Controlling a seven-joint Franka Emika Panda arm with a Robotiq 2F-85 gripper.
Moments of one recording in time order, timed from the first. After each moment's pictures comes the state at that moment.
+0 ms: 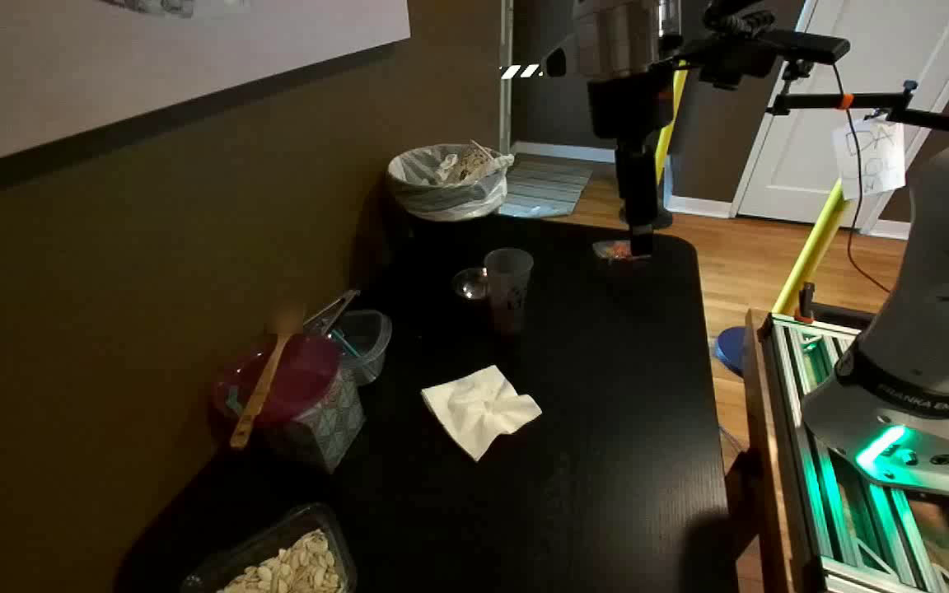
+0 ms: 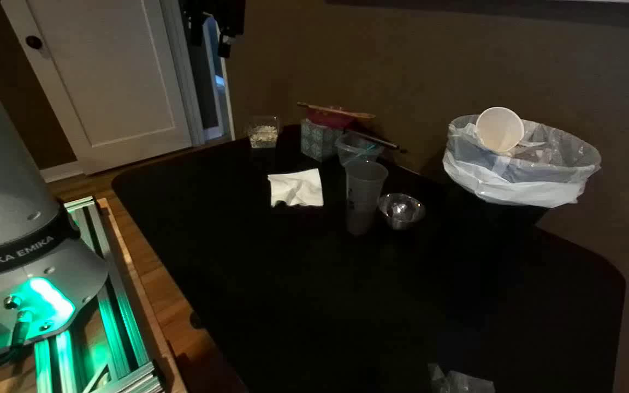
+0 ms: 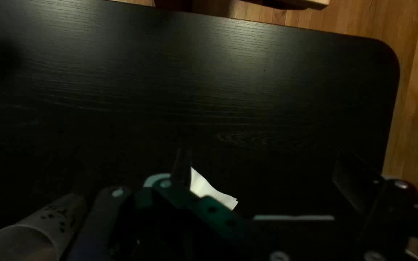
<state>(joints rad) 0.14 -0.40 0.09 -2.35 0.13 1.73 -0.01</state>
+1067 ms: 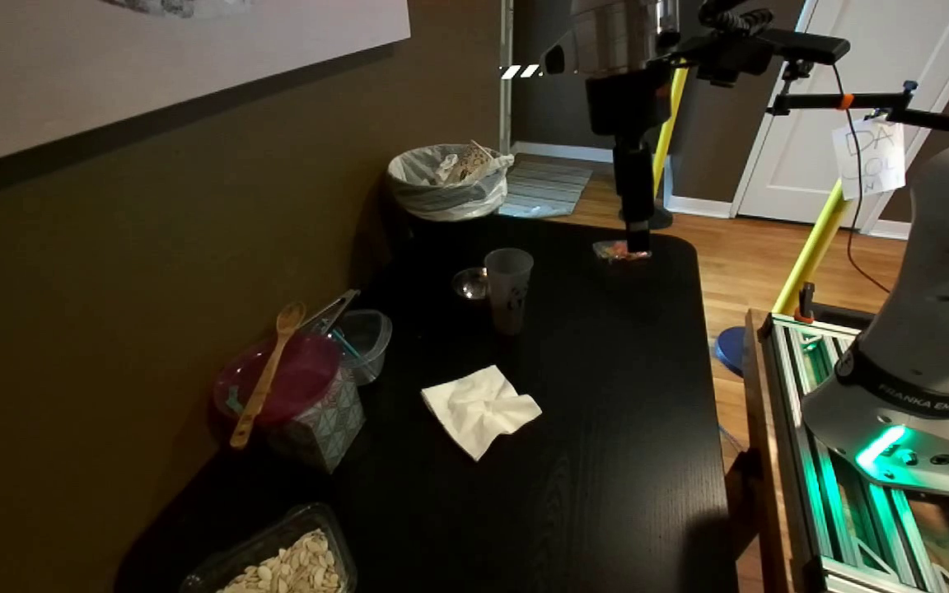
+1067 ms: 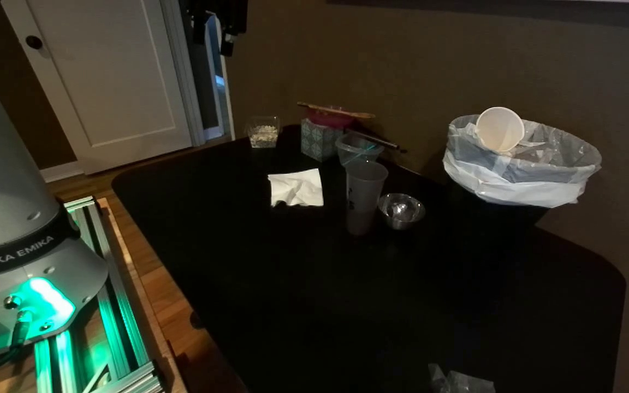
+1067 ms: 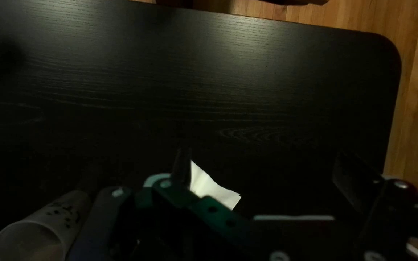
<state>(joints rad) 0.13 -0.40 0.09 -2.34 0.12 1.73 -0.01</state>
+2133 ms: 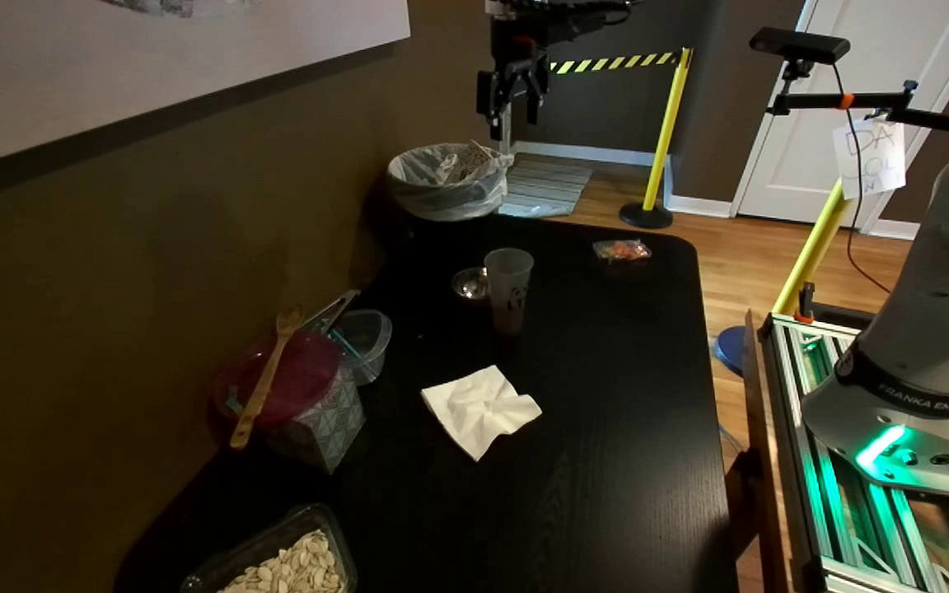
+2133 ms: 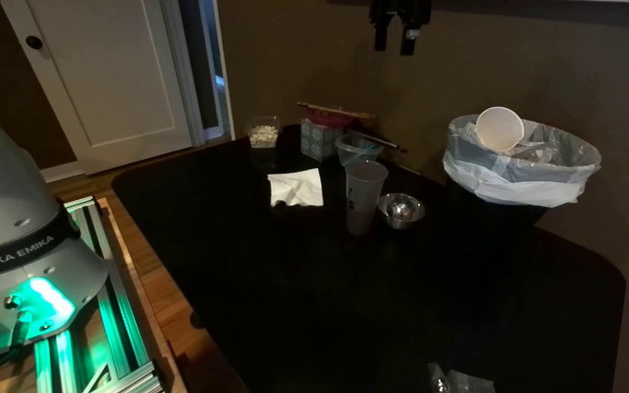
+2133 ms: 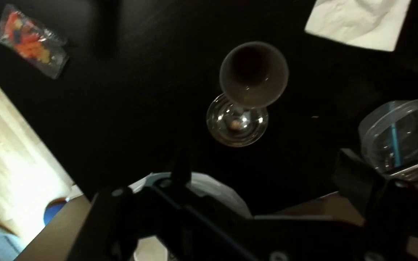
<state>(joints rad) -0.11 0.09 -0.10 -1.80 -0.10 1.92 0.19</state>
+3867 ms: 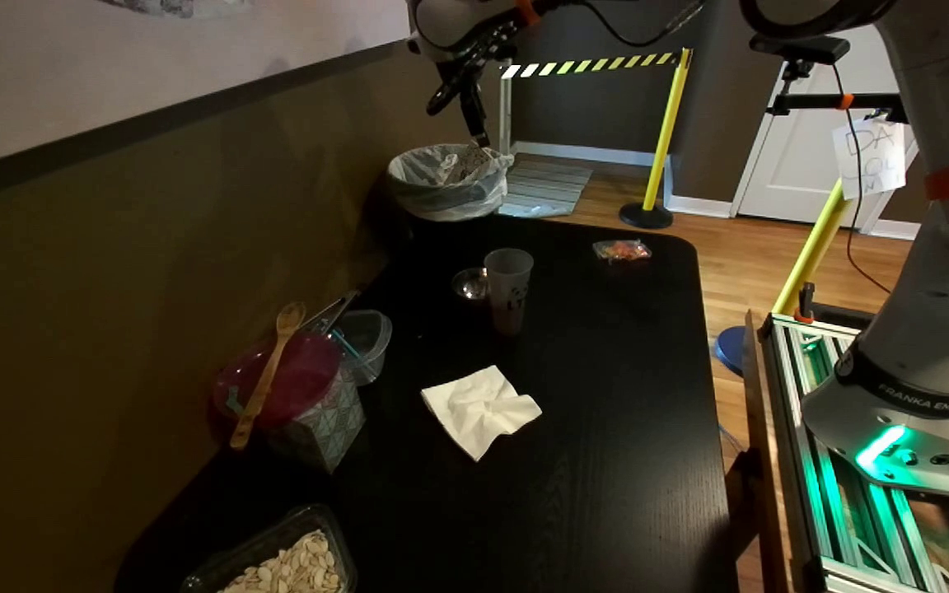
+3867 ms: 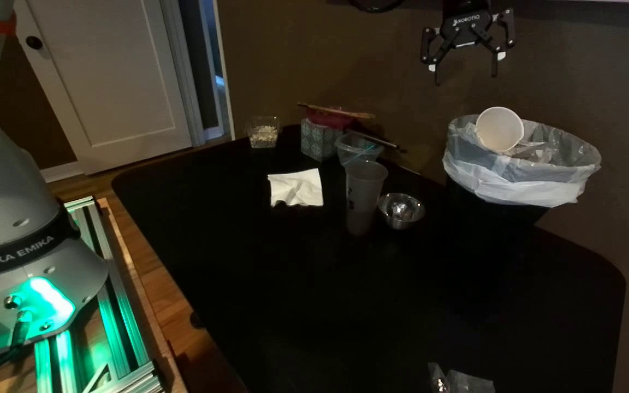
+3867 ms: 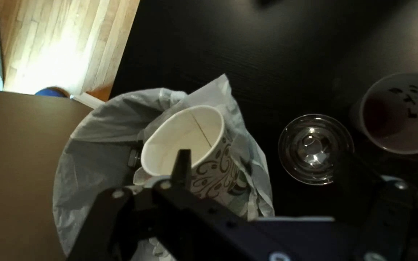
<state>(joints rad) -0.14 0.63 -0.09 -1.14 -0.39 1.70 -0.58</state>
